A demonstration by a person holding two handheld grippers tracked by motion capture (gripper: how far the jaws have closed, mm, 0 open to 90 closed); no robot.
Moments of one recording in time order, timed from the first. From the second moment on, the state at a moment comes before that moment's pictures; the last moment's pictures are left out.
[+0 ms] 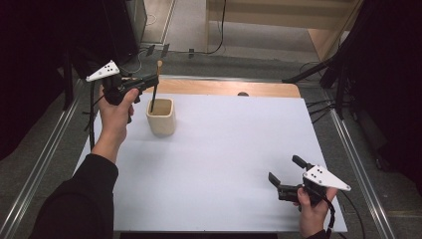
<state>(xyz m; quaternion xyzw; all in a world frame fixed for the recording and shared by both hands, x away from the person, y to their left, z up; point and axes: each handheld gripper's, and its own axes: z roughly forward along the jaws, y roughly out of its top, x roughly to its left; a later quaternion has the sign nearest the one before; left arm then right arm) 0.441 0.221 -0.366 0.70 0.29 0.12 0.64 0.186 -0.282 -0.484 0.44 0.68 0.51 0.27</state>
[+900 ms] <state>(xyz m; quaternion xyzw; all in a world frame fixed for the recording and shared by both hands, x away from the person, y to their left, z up) 0.446 0.222 -0.392 0.68 0.31 0.16 0.64 0.186 -0.283 -0.484 0.44 0.68 0.51 0.27</state>
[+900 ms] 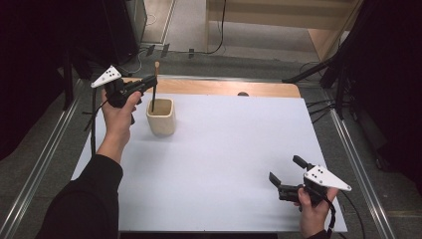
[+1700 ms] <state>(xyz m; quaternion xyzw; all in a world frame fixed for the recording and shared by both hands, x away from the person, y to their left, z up) 0.439 0.226 -0.429 0.69 0.33 0.15 0.62 0.186 -0.283 -0.485 0.45 0.68 0.51 0.27</state>
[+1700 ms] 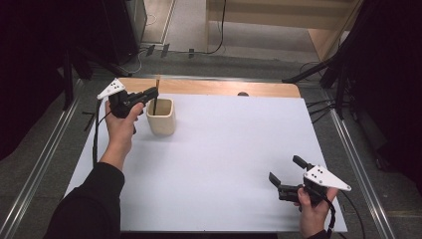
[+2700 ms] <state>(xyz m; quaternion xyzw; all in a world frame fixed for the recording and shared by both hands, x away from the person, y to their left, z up) 0.402 0.238 -0.420 0.71 0.36 0.16 0.58 0.187 -0.280 -0.485 0.44 0.68 0.51 0.27</state>
